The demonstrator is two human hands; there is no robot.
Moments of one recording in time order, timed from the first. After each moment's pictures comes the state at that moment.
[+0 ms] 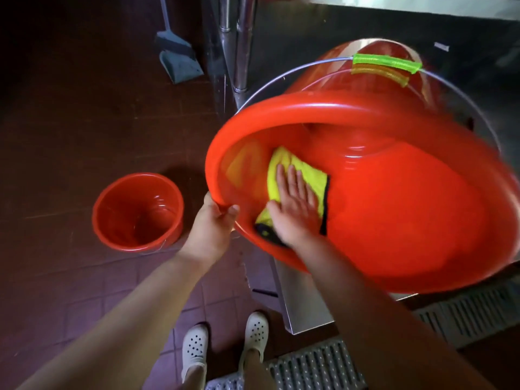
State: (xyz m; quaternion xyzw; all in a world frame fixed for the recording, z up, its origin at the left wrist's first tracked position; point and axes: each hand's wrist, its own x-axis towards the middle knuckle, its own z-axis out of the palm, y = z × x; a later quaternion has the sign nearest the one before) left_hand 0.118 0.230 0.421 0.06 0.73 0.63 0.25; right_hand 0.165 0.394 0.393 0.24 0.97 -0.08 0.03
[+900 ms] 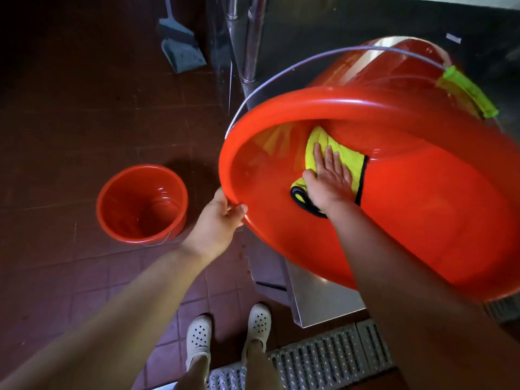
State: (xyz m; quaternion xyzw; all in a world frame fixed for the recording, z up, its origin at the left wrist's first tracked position) left_hand 0.108 0.215 0.416 0.11 0.70 0.62 0.33; right_hand 0.137 0.462 0.391 0.34 0.93 -0.10 0.10
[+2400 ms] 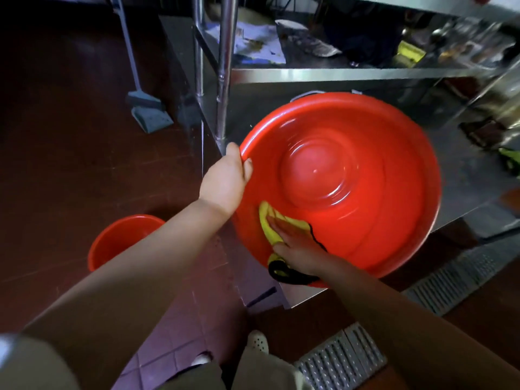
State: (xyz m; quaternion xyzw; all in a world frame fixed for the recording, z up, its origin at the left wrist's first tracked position) left_hand 0.083 0.230 0.577 0.35 0.84 0.41 -0.01; right_hand 0.255 0.341 0.516 0.19 0.93 -0.24 0.17
